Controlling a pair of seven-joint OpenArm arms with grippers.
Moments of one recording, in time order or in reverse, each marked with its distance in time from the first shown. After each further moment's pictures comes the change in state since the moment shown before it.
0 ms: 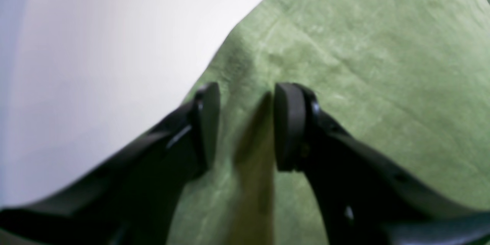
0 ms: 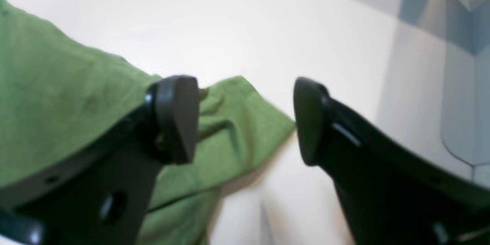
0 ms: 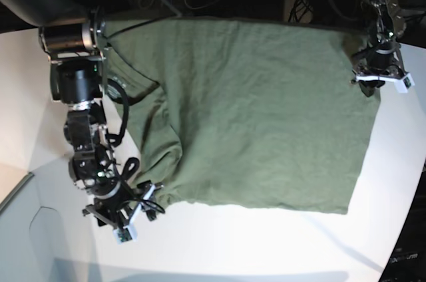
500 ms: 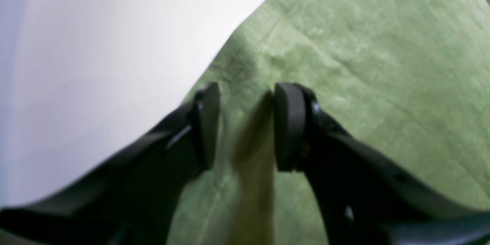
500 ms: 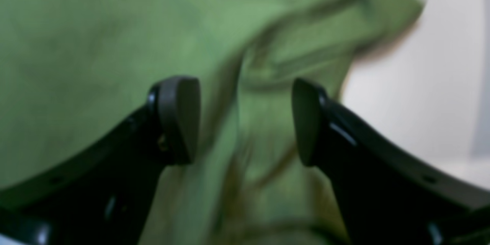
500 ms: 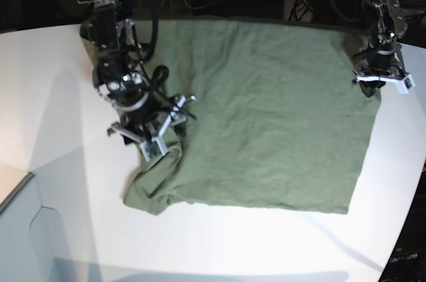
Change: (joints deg) left arm -0.2 -0.2 -0.2 0.1 0.0 -0.2 0.6; right arm -29.4 -6.4 -1.9 27.5 0.3 -0.5 -9.4
